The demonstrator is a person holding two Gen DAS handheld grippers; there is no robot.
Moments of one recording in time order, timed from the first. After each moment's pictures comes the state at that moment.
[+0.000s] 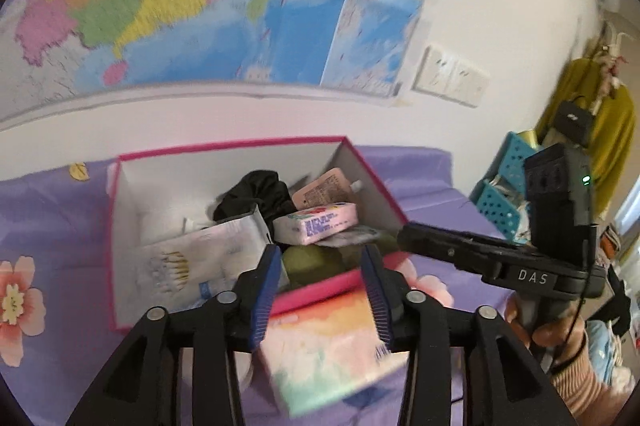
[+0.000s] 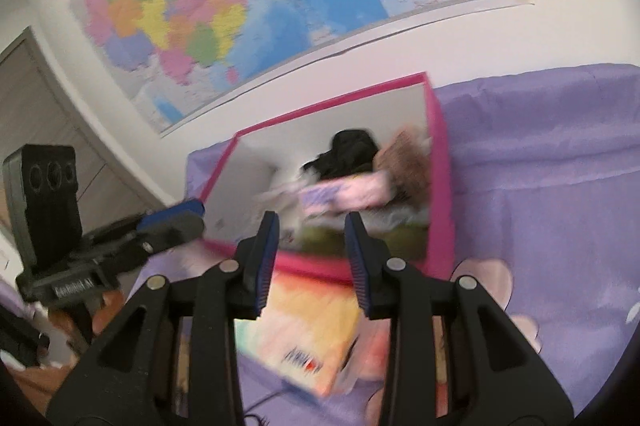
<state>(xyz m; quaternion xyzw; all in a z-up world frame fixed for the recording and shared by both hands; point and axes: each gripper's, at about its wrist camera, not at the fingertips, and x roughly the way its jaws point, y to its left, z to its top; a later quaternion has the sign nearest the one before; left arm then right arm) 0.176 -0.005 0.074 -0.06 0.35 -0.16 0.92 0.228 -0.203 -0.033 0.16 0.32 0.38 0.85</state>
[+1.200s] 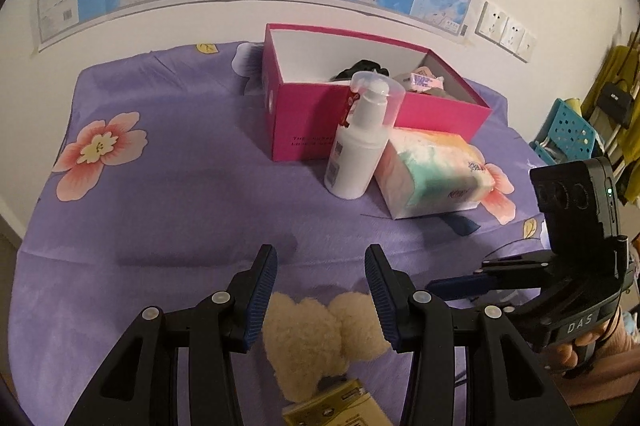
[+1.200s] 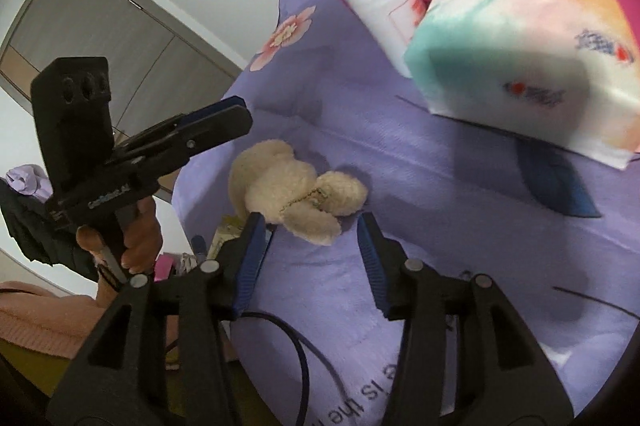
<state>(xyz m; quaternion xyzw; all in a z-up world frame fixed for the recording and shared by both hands) 0.040 0.071 0.001 -0.06 0.42 -0.05 0.91 0.115 -0.085 -0.132 0.09 0.47 0.53 0.71</state>
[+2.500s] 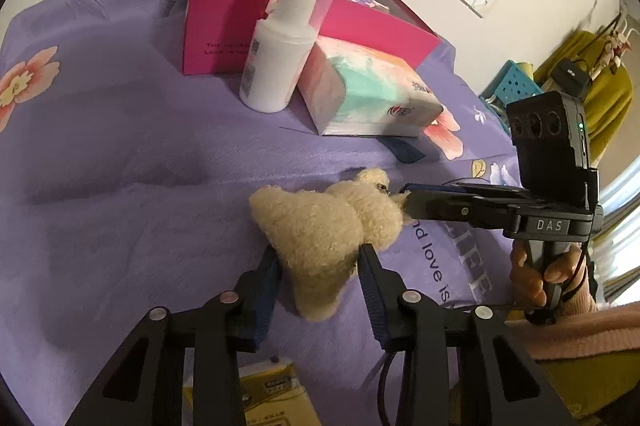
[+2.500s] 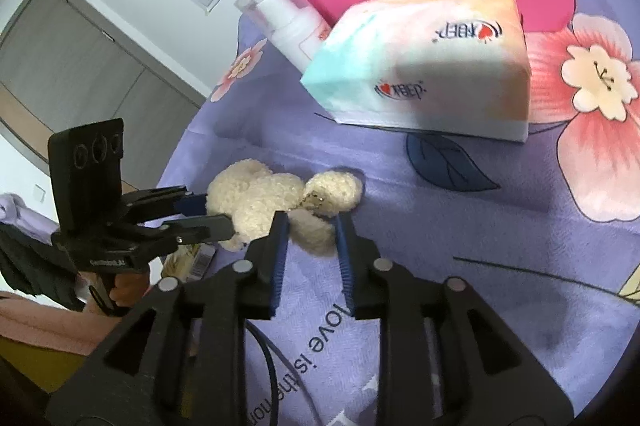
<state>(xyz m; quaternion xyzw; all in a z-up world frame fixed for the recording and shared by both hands) 0.042 0.040 -0.043 -0.11 0.49 -0.17 0.85 0.117 -0.137 -0.135 0.13 0.45 0.46 0.75</state>
